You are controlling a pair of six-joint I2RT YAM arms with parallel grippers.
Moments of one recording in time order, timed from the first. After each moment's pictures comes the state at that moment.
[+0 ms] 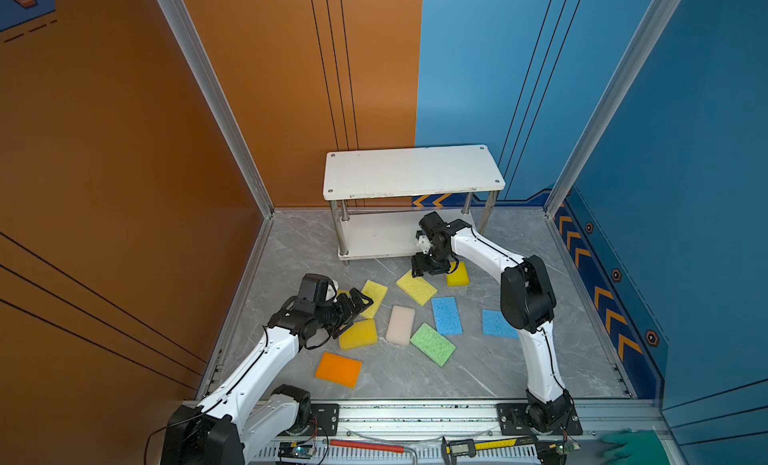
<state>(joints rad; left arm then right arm) -0.26 1.01 0.61 -0.45 0.48 -0.96 0.51 2.22 1.88 -0.99 -0.22 0.24</state>
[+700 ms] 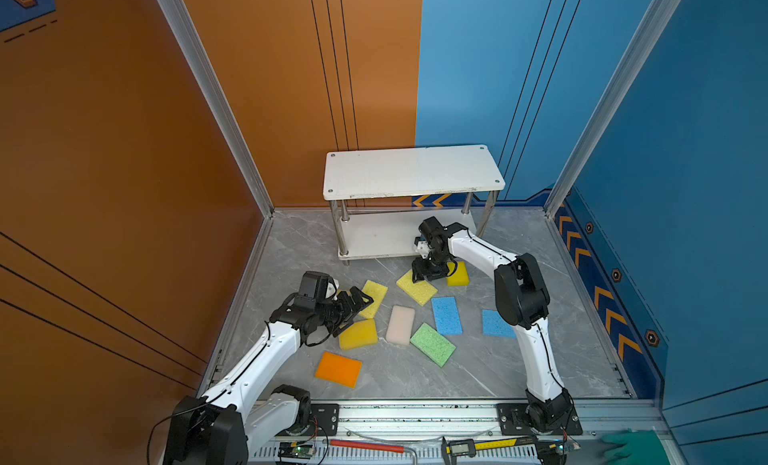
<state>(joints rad) -0.24 1.06 0.63 -0.45 0.50 -0.94 0.51 2.27 1.88 -0.99 -0.27 0.21</state>
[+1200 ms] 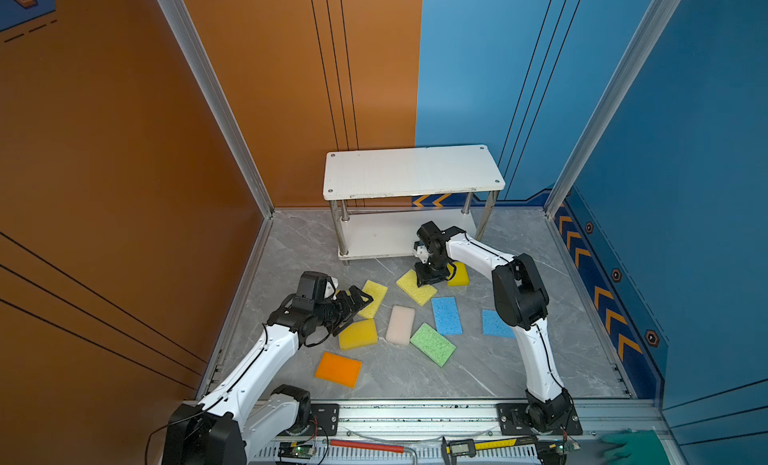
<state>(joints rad) -0.24 1.02 0.63 -0.46 0.50 -0.95 0.53 2.27 1.84 -0.98 -0.22 0.18</state>
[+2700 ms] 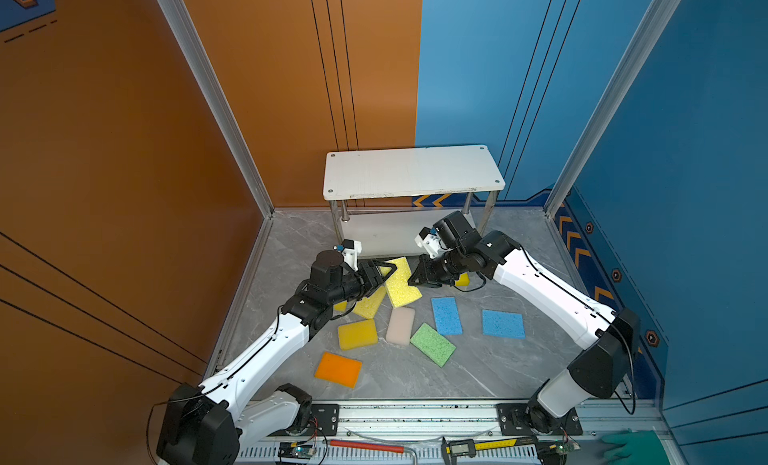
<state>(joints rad) -0.45 1.10 0.77 -0.01 0.47 -1.10 0.69 1.61 1.59 -0.93 -0.48 0.63</state>
